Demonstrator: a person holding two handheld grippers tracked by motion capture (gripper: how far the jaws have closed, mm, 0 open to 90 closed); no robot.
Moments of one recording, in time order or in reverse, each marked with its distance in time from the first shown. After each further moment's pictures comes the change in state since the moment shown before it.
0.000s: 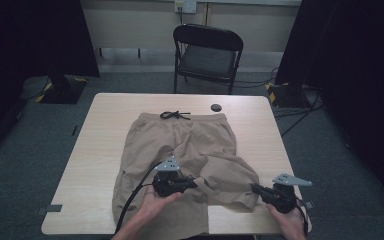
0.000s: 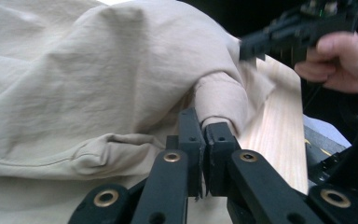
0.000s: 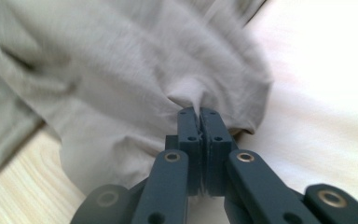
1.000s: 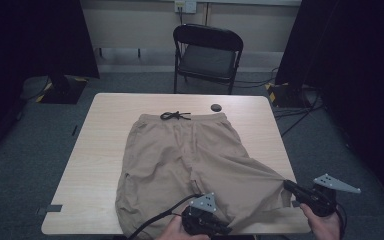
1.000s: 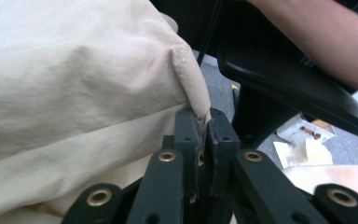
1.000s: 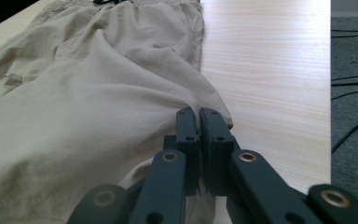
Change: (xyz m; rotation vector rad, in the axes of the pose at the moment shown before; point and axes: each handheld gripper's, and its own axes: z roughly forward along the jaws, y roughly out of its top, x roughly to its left) left arm -0.108 -0.011 0.050 0.182 -0.323 0.127; right arm -0.039 0.002 -0.074 -0.097 -0.101 0.058
